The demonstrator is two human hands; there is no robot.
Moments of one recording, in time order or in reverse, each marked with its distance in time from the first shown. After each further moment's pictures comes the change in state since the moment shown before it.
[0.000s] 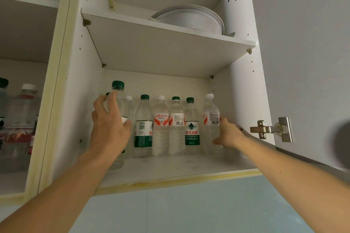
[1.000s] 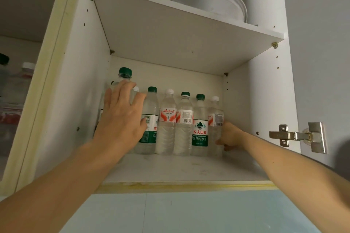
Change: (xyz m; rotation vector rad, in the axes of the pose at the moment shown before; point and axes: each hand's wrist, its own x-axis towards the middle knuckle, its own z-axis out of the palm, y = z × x) left_hand -0.005 0.011 0.004 0.340 -0.068 0.303; right_hand 0.068 0.006 0.028 0.076 -0.147 -0.055
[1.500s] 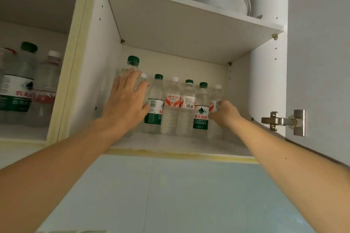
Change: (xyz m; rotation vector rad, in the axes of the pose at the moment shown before) left_hand -0.010 0.002 -0.023 0.031 -0.077 -0.002; right_hand -0.065 -0.043 -0.009 0.172 0.211 -0.046
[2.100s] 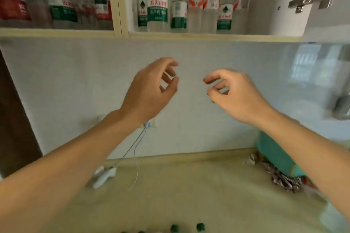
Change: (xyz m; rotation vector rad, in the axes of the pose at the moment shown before) left_hand -0.239 0.019 -0.084 -0.722 -0.195 -0.071; right_hand -0.332 -0.015 0.046 0.179 -0.178 -0.316
